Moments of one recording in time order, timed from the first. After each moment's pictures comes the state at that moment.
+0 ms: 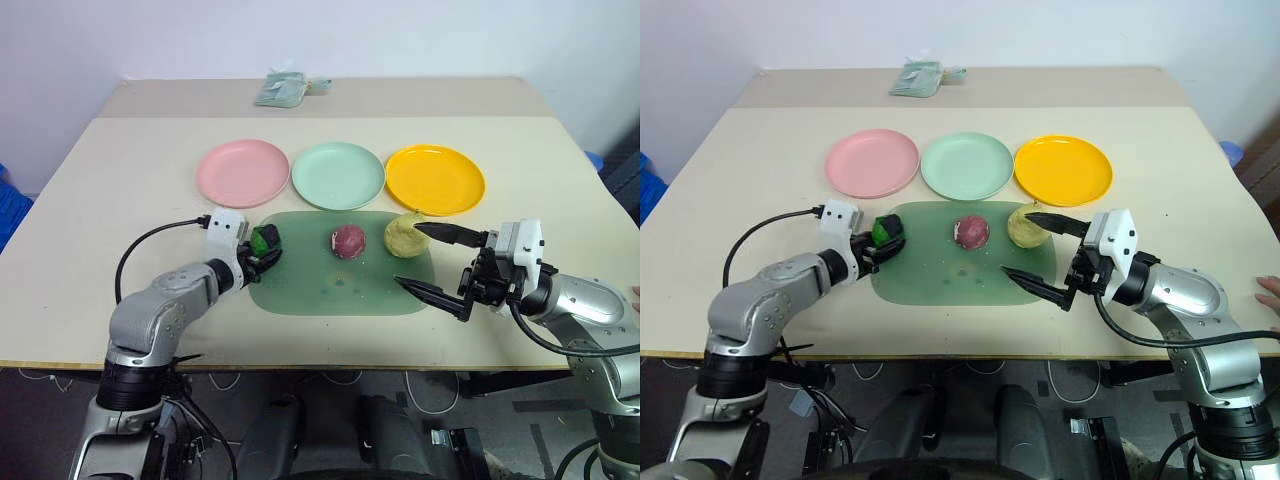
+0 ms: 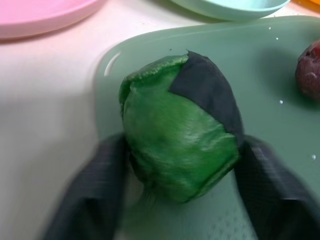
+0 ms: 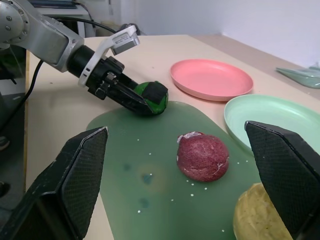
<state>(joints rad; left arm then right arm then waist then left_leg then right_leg) -0.37 0.42 0.02 -0.27 -0.52 0.95 -0.24 -0.08 -0.70 -0.17 -0.43 0.59 0.28 0.94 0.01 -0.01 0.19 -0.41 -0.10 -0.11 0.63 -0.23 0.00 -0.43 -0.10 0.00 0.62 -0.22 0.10</state>
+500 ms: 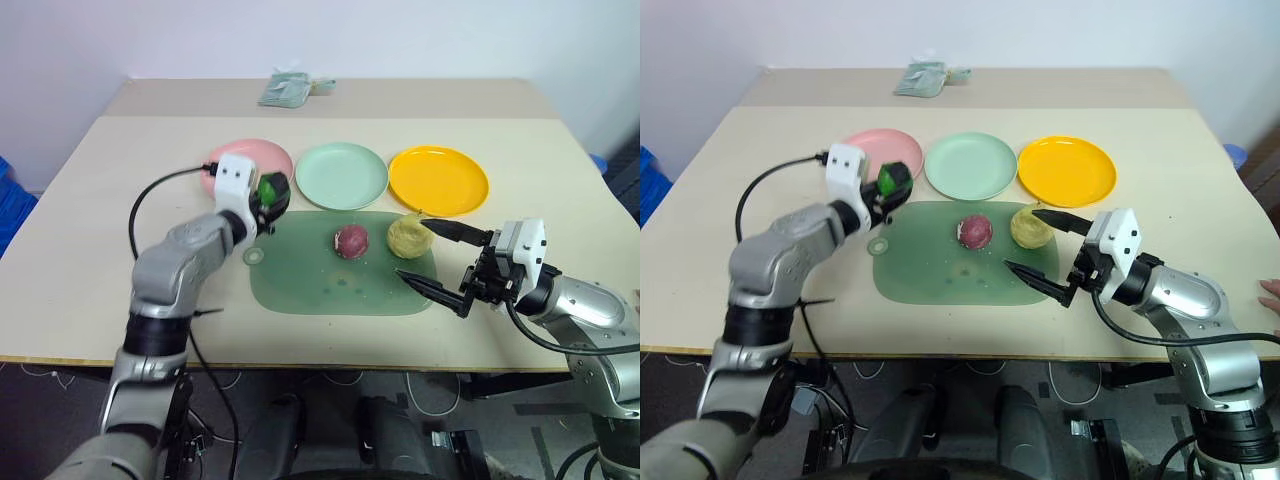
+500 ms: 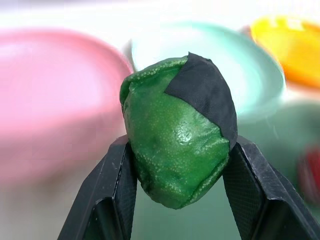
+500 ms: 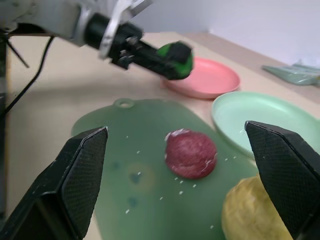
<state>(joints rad) -0.78 0.30 0.01 0.08 -0.37 0.84 -0.21 -0.11 -0.68 -0.18 -0.43 0.56 0.27 0.85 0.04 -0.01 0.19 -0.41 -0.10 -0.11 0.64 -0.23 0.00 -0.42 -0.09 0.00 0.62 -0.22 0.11</state>
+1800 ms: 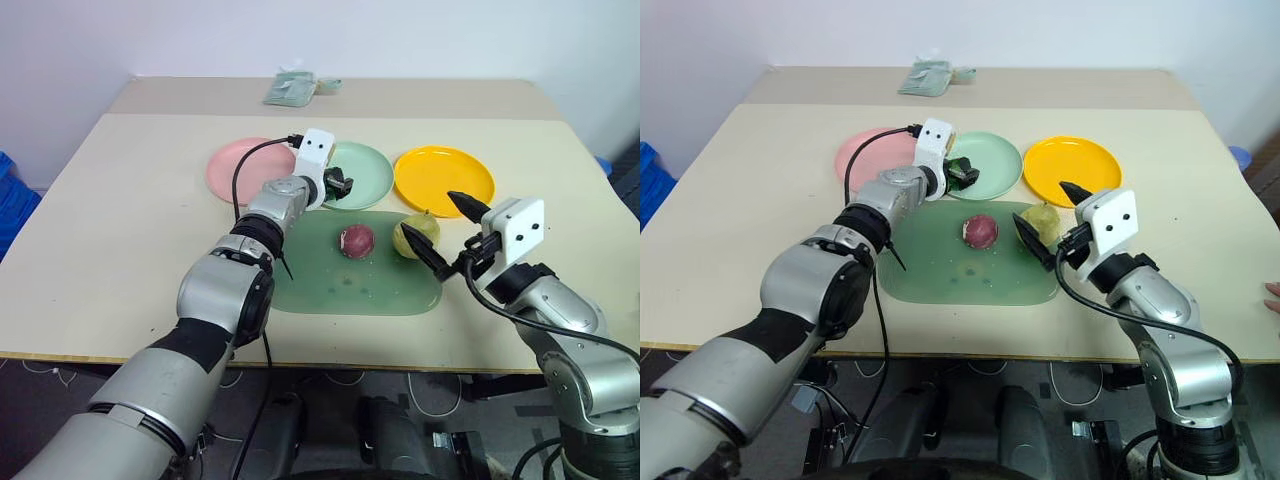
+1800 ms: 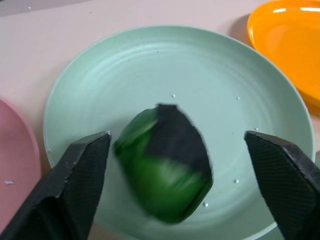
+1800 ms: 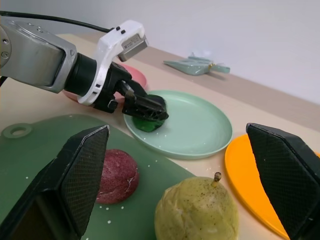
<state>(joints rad) -1.33 0.04 0.06 1.33 -0.05 0.19 -0.34 -0.10 -0.52 -0.16 -0.62 0.42 0.50 0.39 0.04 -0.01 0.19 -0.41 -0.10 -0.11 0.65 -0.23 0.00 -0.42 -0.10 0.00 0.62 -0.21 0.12</state>
